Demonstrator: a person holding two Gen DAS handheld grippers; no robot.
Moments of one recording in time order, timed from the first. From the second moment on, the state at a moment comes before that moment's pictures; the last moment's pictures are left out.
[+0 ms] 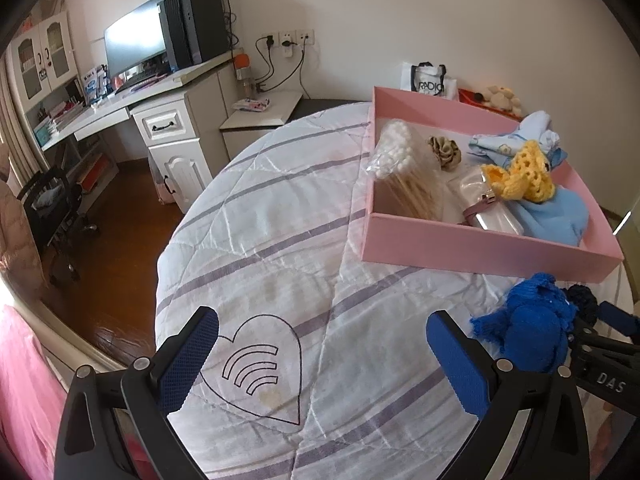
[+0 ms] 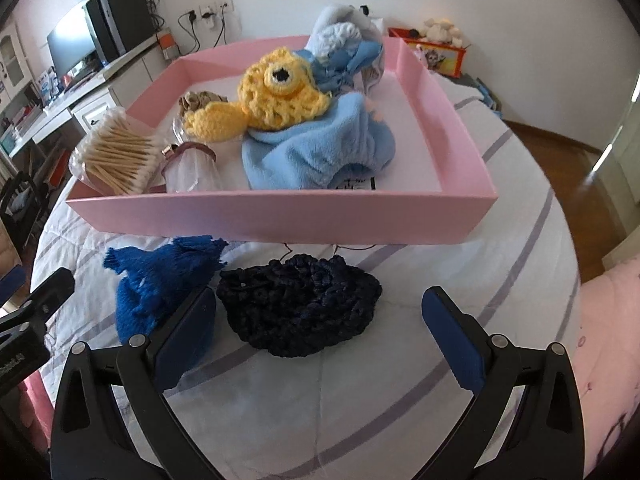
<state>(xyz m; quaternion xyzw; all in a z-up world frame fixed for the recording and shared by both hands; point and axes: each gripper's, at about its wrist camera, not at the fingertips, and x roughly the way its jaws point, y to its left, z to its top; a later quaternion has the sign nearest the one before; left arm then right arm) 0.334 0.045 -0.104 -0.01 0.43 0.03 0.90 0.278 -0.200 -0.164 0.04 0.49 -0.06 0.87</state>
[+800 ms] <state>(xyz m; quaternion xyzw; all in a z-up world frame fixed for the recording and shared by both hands) 0.312 -0.011 -0.080 -0.03 0.42 -0.06 0.90 0.232 -0.267 -0.140 0.12 0.45 -0.10 0.88</state>
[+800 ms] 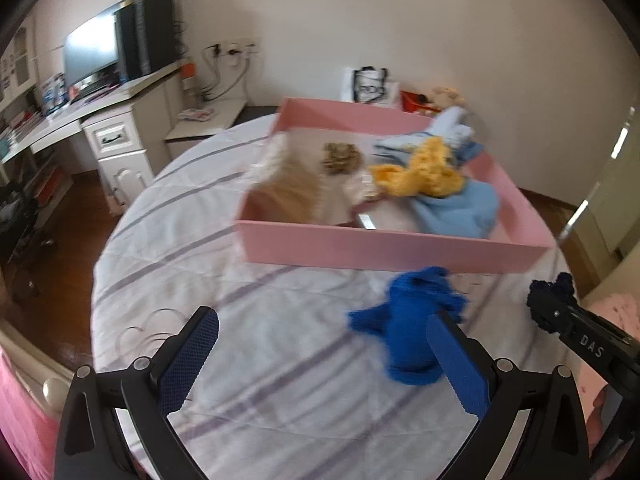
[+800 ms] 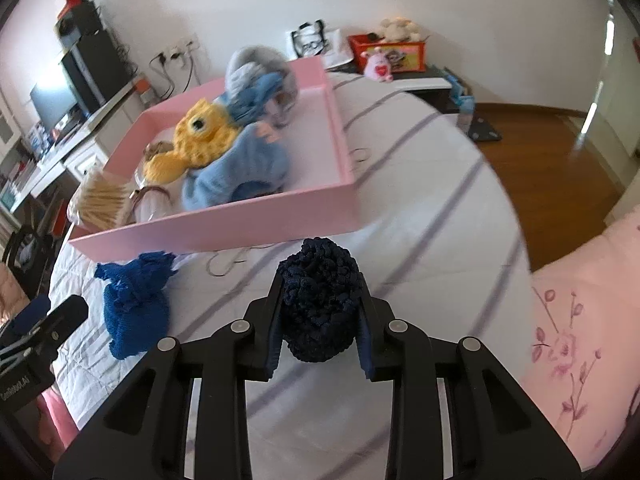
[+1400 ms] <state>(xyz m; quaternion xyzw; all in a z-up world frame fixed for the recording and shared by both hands) 0.338 -0.072 -0.107 0.00 0.45 -0.11 0.89 0.217 -0.314 -0.143 0.13 0.44 -0.14 0.88</state>
